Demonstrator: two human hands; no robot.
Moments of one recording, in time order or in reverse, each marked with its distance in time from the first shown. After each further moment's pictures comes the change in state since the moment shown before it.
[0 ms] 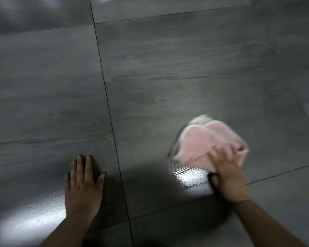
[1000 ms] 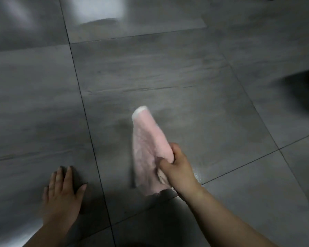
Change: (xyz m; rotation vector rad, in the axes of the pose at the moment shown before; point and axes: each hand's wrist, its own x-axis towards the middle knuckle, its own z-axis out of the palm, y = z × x) left_hand 0.001 0.004 -0.009 -0.092 -0.093 -0.005; right_hand 0.044 -0.101 -0.106 1.355 -0.157 0.672
